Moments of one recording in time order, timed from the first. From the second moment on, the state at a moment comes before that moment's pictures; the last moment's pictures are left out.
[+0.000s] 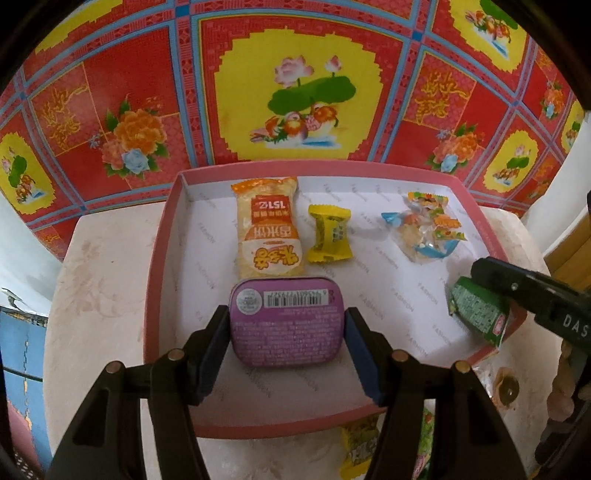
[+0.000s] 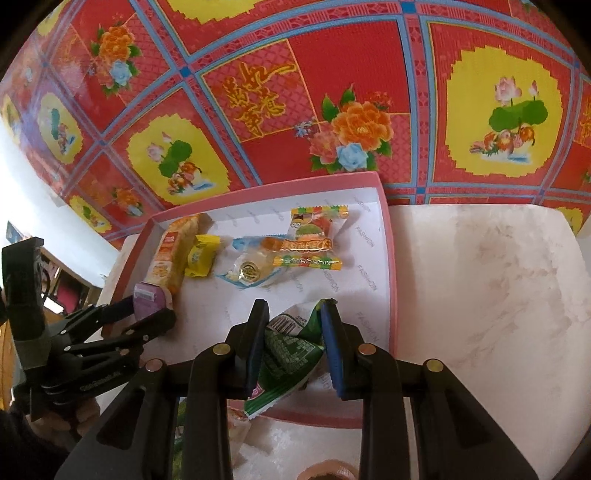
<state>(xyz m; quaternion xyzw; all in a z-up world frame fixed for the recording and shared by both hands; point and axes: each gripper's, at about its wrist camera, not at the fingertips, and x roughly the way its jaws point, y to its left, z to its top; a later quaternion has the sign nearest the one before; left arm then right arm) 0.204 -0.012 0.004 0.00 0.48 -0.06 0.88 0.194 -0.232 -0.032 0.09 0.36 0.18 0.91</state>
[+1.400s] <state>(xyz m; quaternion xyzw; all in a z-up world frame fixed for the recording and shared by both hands) 0.148 0.009 0.048 -0.04 0.48 -0.05 0.88 0.139 -0.247 -0.018 0.12 0.34 0.17 0.92</state>
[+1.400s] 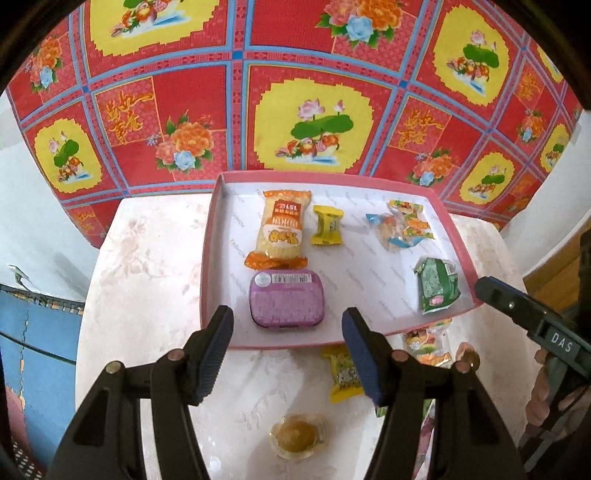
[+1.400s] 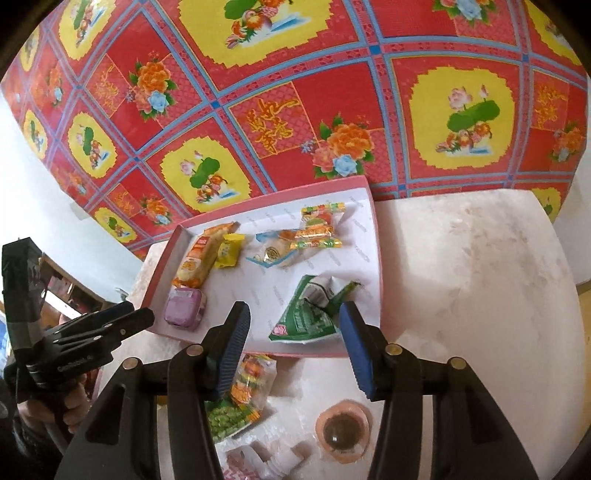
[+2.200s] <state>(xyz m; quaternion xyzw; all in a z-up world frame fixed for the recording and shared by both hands) 0.131 -0.017 0.010 -0.03 0.50 -0.08 0.86 0.118 -0.238 -0.041 0.10 0.38 0.15 0.91</state>
